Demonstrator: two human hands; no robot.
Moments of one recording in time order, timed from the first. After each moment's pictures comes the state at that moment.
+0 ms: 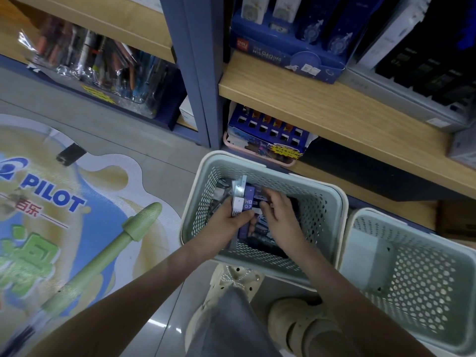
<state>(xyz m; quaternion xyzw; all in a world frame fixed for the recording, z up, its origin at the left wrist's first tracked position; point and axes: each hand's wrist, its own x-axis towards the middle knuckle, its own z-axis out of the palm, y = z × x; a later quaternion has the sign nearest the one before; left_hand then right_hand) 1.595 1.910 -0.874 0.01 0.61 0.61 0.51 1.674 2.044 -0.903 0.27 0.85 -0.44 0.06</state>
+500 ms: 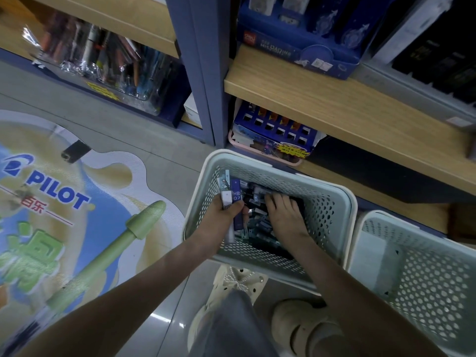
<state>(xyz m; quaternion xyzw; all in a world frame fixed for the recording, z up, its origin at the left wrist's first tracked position) 1.588 1.905 -0.892 -0.13 0.62 0.63 0.45 1.679 2.058 -0.966 0.11 0.97 -0.03 0.23</state>
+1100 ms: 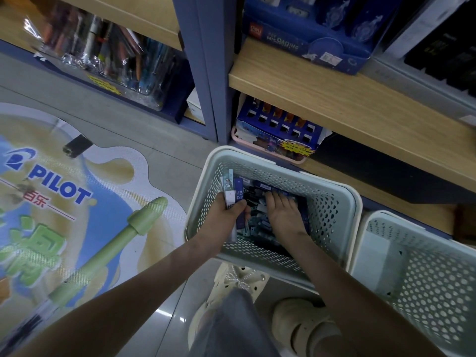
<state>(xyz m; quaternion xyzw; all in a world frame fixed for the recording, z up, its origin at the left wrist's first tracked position) 1.593 1.906 -0.907 -0.12 0.64 0.62 0.44 1.675 2.050 -0.973 0.10 0.97 -0.03 0.21</state>
